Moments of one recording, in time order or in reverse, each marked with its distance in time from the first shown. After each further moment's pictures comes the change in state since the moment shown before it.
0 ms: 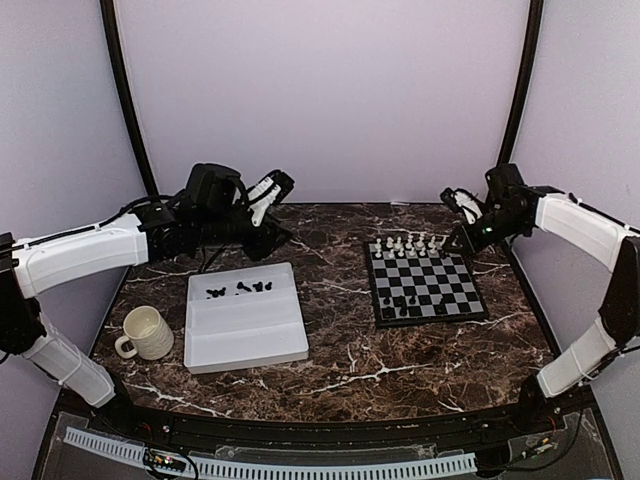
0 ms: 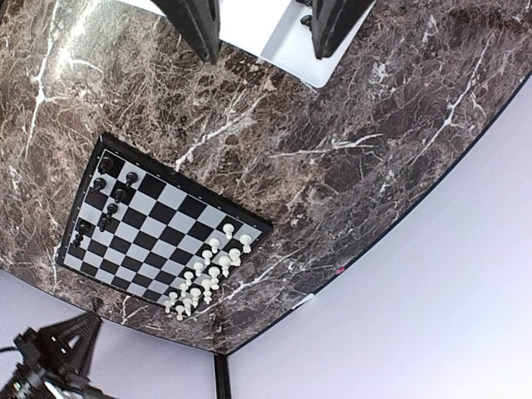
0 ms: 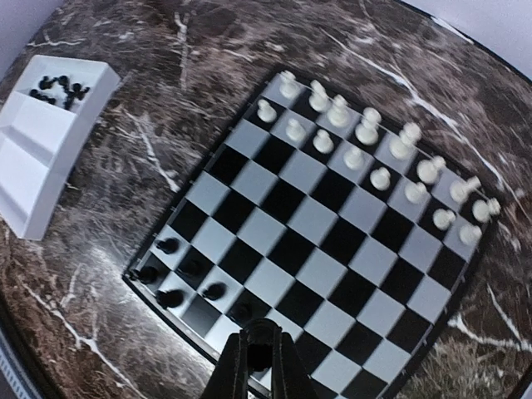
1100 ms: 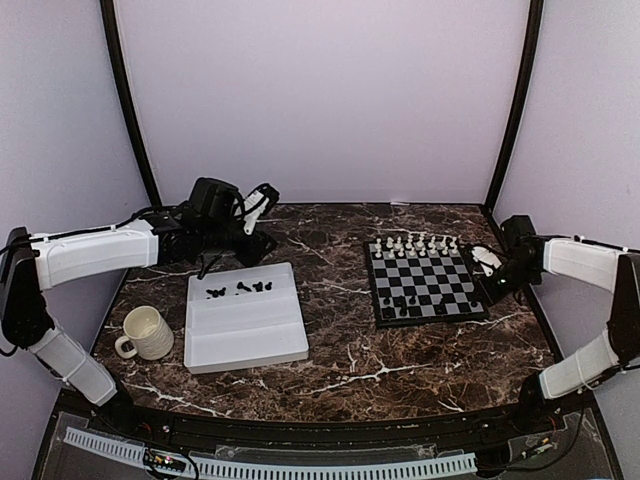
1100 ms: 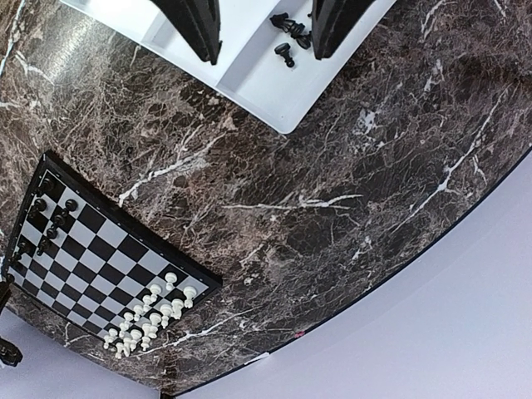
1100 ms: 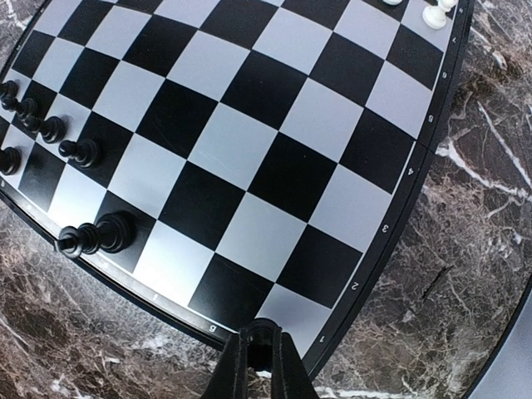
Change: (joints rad) left arm 0.106 0.056 -0.082 0.055 -0.035 -0.064; right arm -0.155 -0.142 -0.441 0.128 0.254 -0.143
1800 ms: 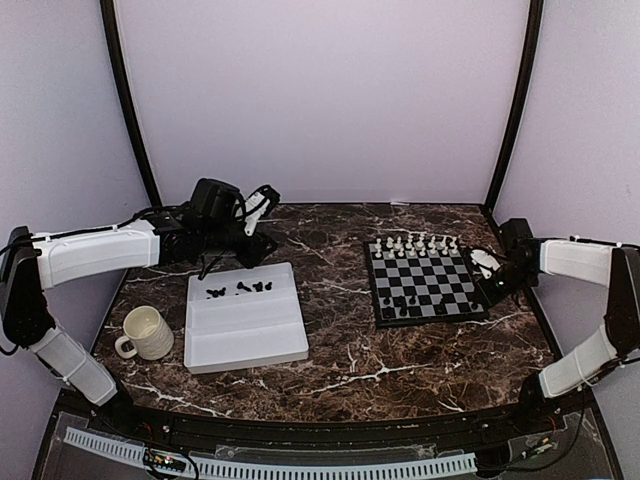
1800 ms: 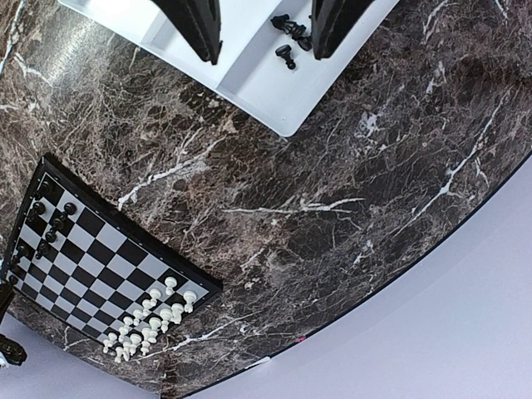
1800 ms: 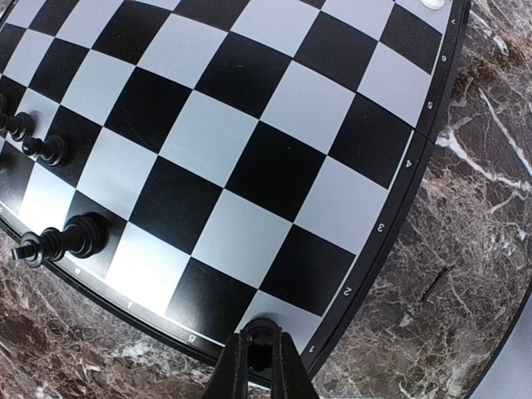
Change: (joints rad) left arm 0.000 0.009 0.000 -0.003 0.000 -0.001; right arm -0.003 0.042 -0.015 0.040 0.034 -0.001
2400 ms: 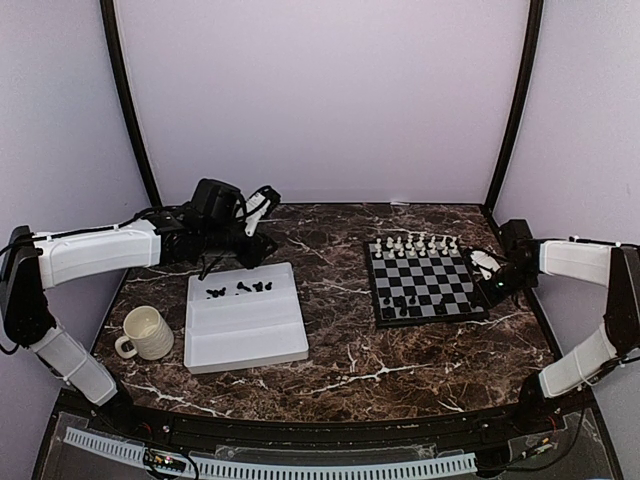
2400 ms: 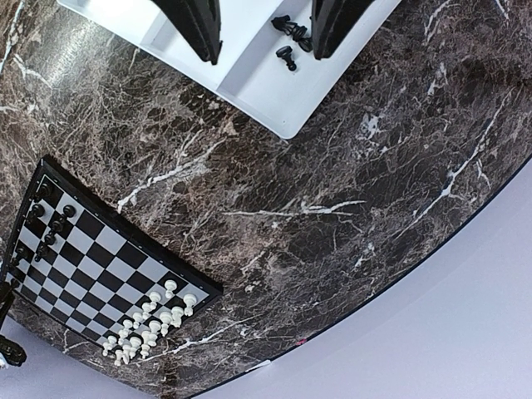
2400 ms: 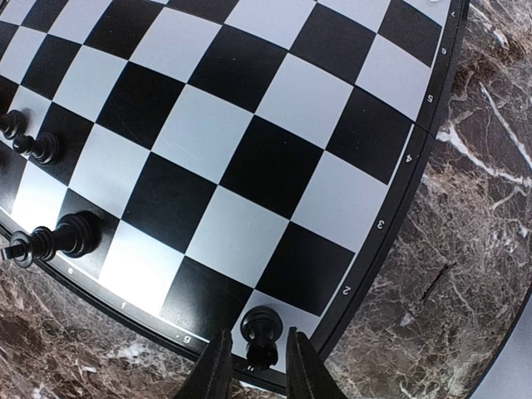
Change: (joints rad) left arm 0.000 0.006 0.002 -0.006 0.000 -0.001; right arm -0.002 0.007 -0.005 0.008 0.007 0.005
